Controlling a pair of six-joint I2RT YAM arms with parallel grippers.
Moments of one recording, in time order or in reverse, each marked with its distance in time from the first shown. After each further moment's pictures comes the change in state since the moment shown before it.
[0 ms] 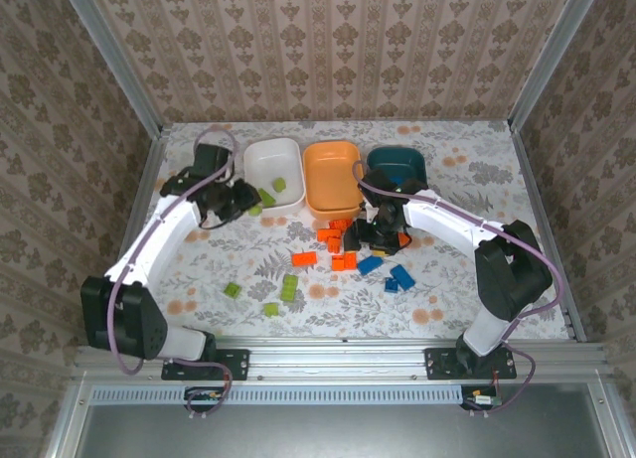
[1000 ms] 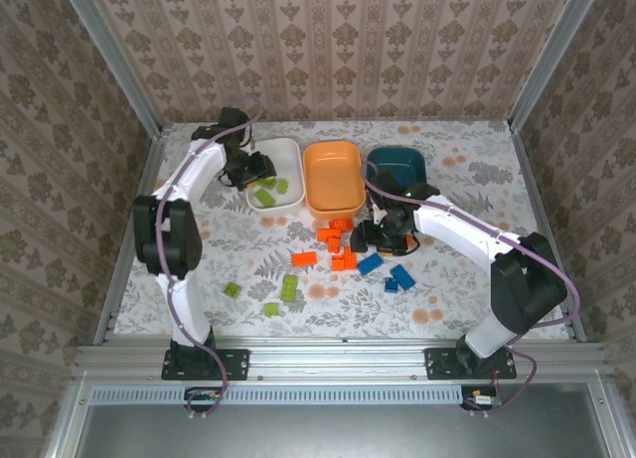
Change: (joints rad) left arm 0.028 0.504 0.473 -0.172 -0.003 0.238; right arm -0.003 -0.093 -0.050 -0.013 0.053 0.000
